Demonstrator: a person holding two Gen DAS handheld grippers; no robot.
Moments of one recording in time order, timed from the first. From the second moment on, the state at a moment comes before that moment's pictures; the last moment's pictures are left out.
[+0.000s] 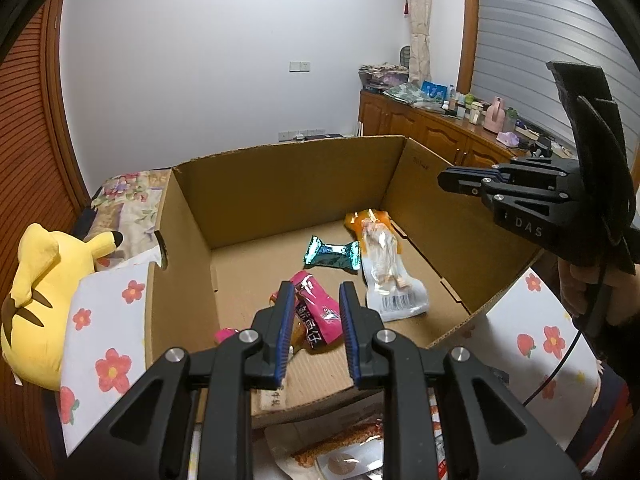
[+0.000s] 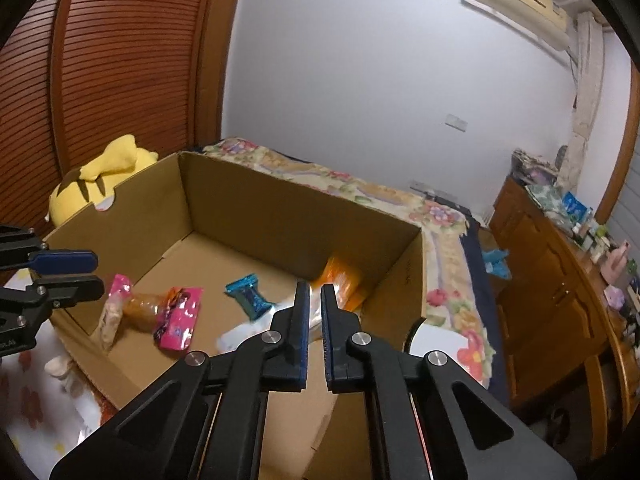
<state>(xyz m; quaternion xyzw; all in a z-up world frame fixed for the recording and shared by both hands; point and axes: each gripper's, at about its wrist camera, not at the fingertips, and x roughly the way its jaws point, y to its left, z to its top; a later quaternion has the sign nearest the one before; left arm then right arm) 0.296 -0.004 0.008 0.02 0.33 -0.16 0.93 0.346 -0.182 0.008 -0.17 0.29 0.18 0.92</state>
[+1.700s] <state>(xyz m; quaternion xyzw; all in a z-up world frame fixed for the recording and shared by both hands) 0.167 -0.002 -0.046 0.02 0.37 -0.16 0.92 0.211 -0.201 -0.075 -0.07 0.39 0.23 0.89</state>
